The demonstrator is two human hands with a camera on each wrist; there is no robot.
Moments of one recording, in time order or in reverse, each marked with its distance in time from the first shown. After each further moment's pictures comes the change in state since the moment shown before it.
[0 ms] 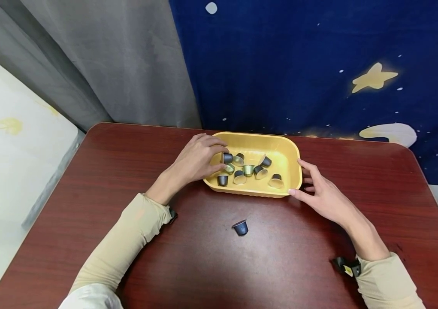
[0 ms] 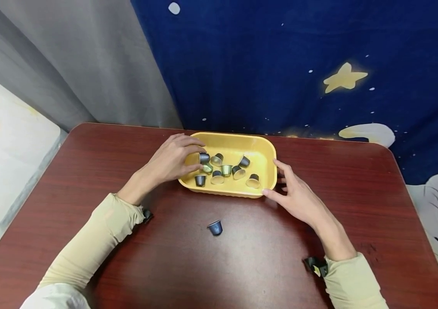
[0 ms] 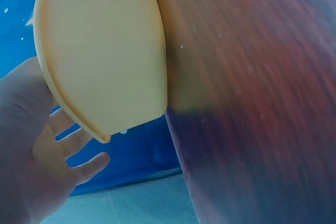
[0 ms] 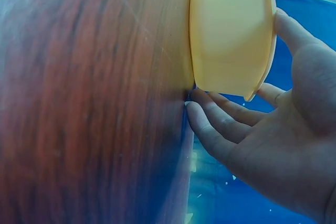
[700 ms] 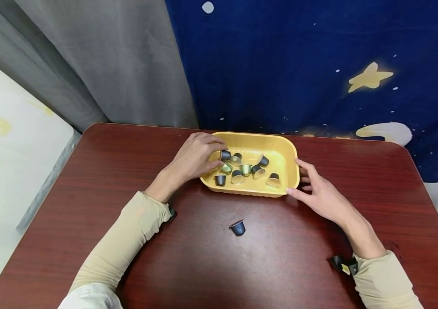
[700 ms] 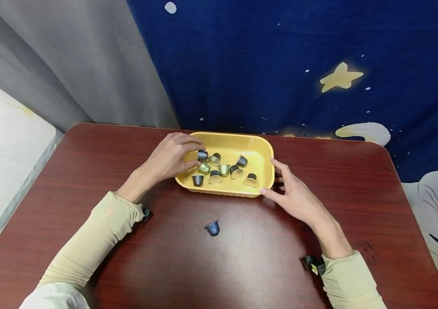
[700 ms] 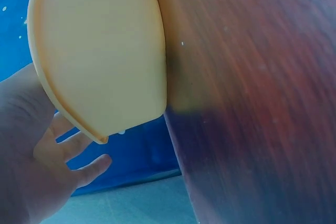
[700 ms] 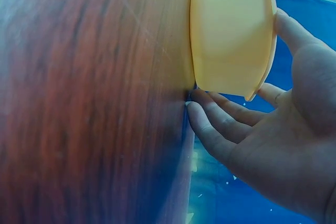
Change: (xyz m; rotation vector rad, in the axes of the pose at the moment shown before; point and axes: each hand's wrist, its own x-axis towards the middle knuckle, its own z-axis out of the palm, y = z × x) left_hand 0.006 -0.004 0.003 -0.009 0.027 -0.007; right_hand 0.000 0.001 0.001 0.001 0.007 0.001
